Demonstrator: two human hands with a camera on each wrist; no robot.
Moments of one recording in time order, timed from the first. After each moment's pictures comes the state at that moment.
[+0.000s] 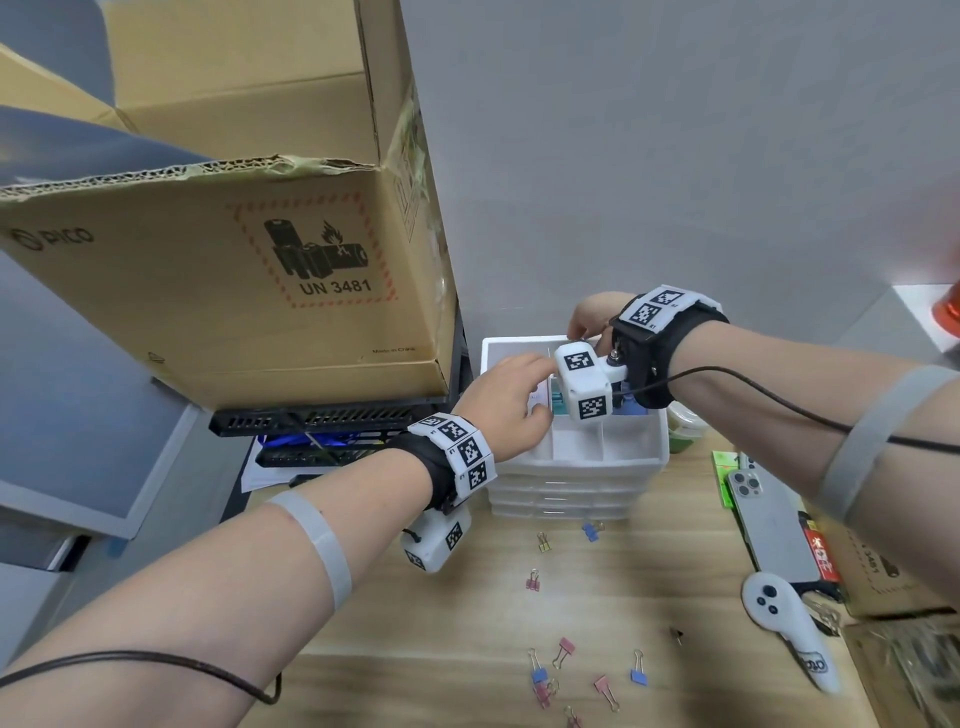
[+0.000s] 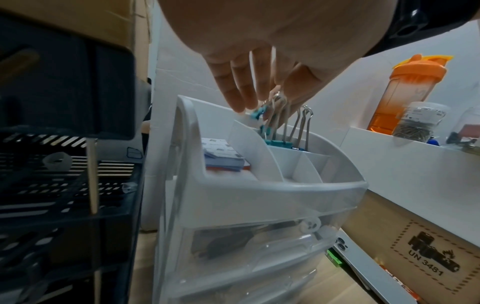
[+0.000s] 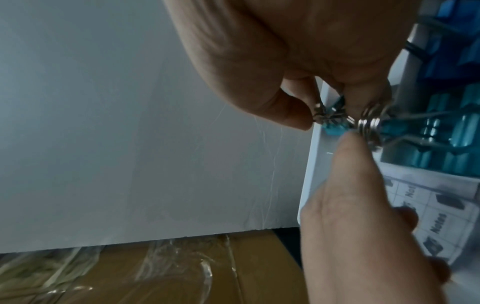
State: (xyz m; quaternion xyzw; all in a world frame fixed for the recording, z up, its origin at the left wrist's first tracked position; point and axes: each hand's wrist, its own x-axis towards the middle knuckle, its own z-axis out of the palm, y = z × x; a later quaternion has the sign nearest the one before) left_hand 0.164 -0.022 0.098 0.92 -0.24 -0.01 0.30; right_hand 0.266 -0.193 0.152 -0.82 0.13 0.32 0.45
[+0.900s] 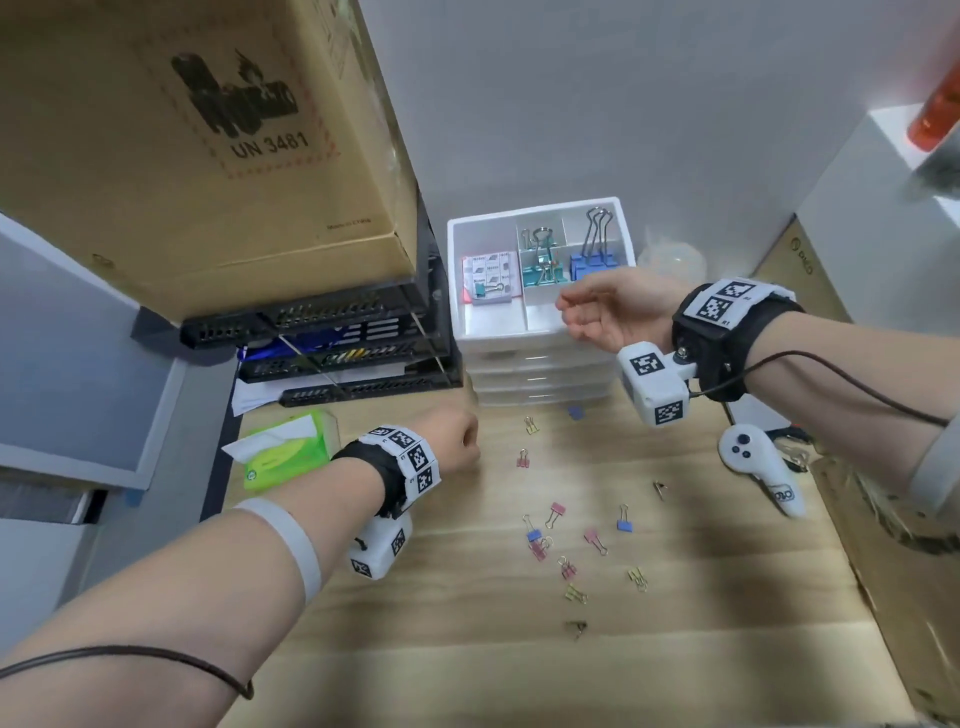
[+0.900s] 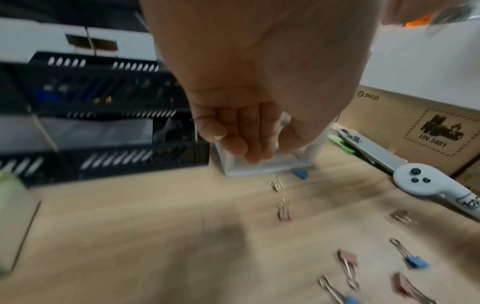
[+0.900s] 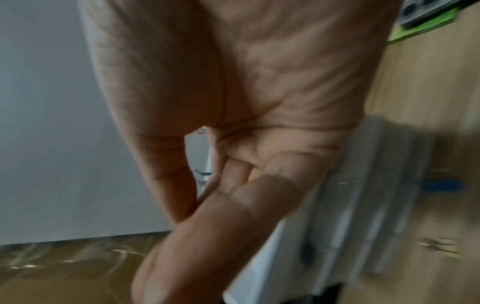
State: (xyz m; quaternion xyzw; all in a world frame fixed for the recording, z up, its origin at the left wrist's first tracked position) left_hand 0.046 0.024 0.004 0.94 -0.15 -0.29 0.07; right_hand 0.121 -0.238 0.109 -0.54 0.16 0.43 0.71
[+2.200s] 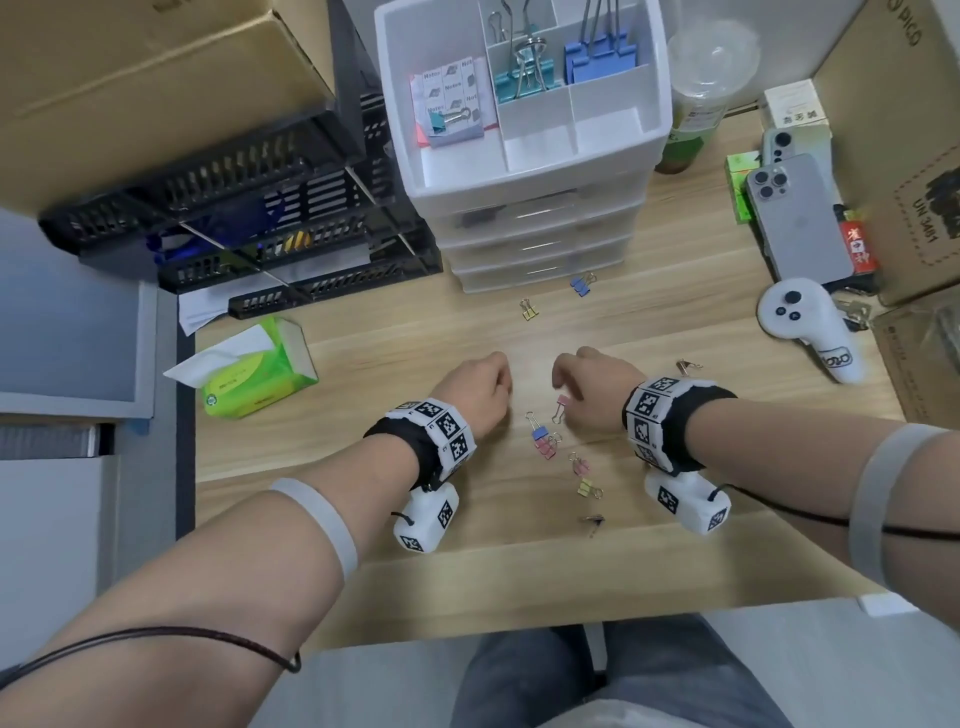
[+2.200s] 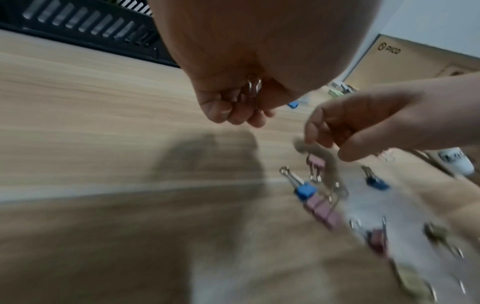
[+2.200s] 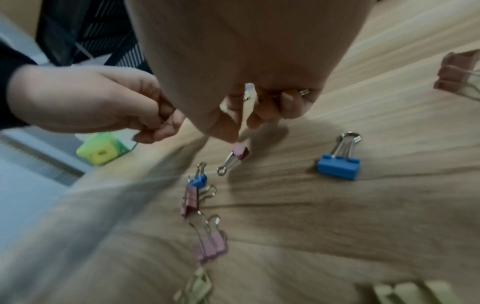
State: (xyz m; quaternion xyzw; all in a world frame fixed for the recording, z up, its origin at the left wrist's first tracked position) left_hand -0.007 -0.005 -0.097 0.92 -0.10 -0.31 0.21; right_hand -0.018 -0.207 -0.129 -0.91 -0.09 0.35 0.21
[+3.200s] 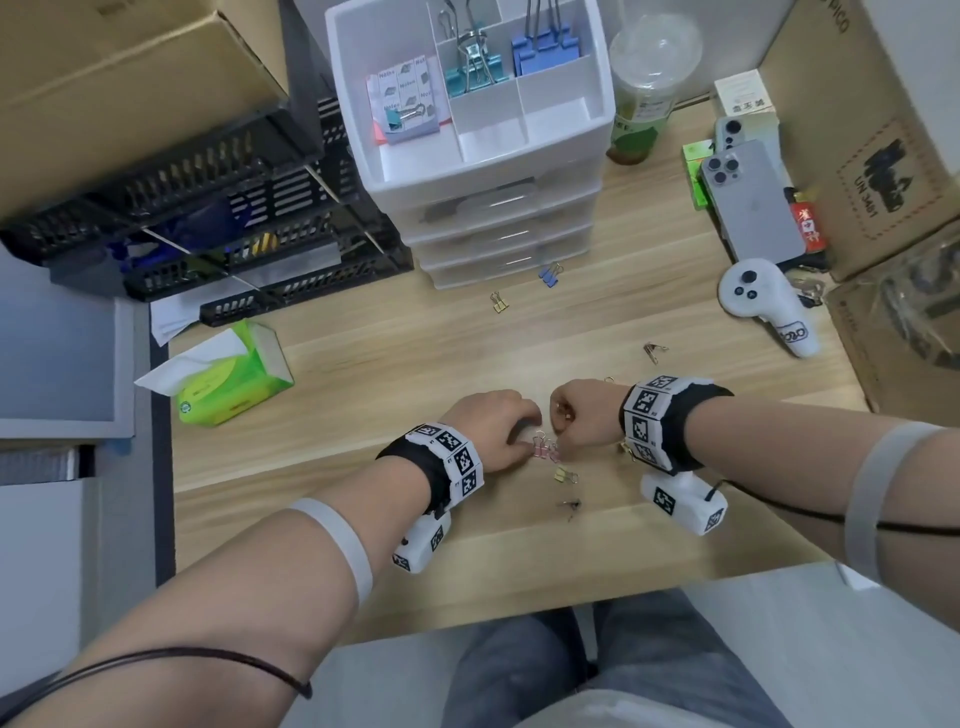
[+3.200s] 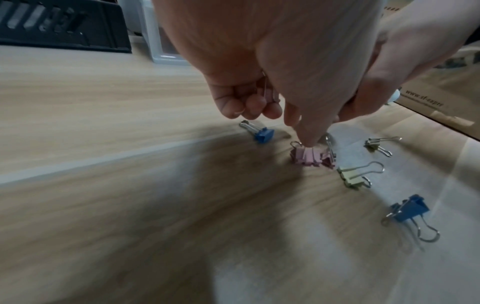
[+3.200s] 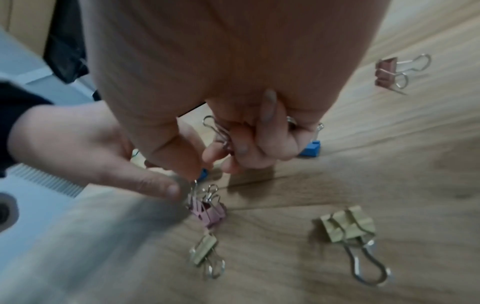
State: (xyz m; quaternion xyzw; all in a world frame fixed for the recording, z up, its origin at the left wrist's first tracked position) left_hand -0.045 -0.029 -0.123 0.88 -0.32 -0.33 0.11; right_hand -0.052 -0.219 -0.111 -0.84 -0.05 0.48 0.25
